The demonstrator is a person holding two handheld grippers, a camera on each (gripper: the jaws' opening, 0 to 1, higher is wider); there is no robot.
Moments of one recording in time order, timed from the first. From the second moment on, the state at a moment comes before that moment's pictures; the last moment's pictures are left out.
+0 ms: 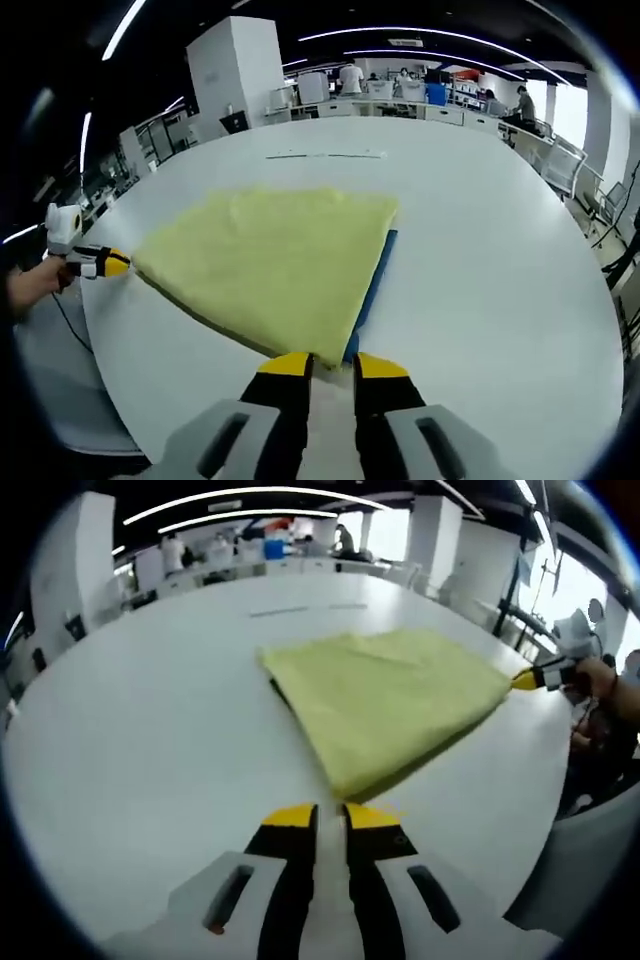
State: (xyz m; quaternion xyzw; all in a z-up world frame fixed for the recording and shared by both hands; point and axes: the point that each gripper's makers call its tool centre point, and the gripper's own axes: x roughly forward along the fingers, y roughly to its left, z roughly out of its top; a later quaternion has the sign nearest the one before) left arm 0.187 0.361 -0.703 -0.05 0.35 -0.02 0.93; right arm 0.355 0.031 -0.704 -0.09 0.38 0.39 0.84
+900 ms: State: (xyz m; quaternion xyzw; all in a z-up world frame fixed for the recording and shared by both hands) left arm 0.187 0.330 -0.629 -0.09 0.30 -0.06 0.95; right arm 0.336 0.048 -0.621 -0.09 0.33 0.44 0.83
